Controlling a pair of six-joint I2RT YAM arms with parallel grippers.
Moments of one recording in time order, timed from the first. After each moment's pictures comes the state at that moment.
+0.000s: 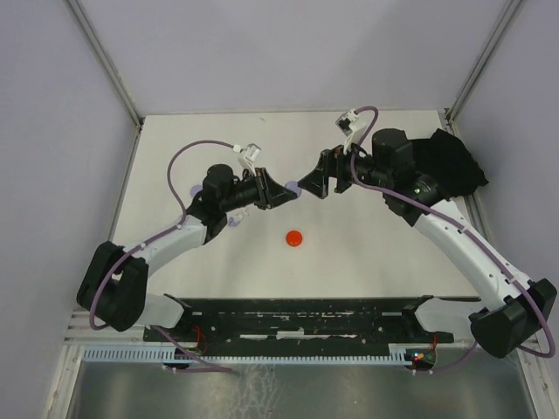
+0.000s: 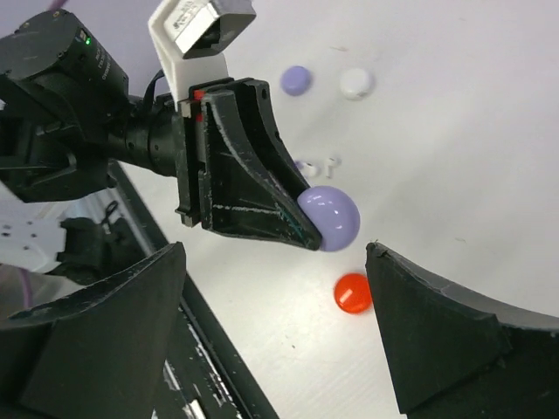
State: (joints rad) left arm -0.51 1.34 0.75 0.50 0.58 -0.70; right arm 0.53 1.25 1.26 -0.31 -0.50 0.30
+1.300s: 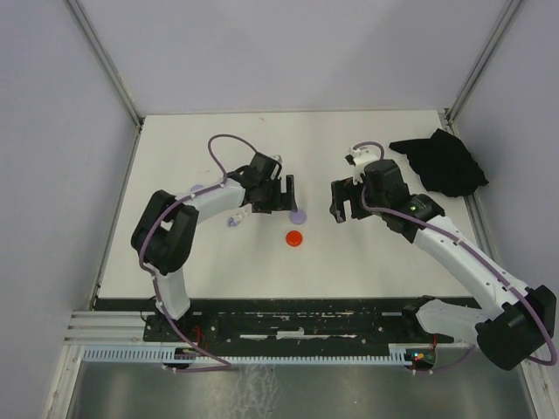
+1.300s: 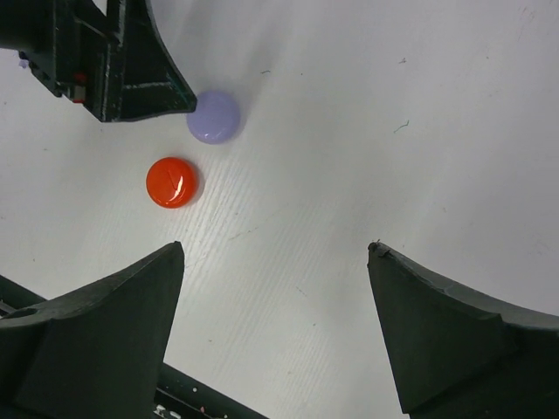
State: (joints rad) left arm -0.58 1.88 1.23 -0.30 0.18 -0.51; right arm 0.53 1.15 1.01 -0.54 0.00 0.18
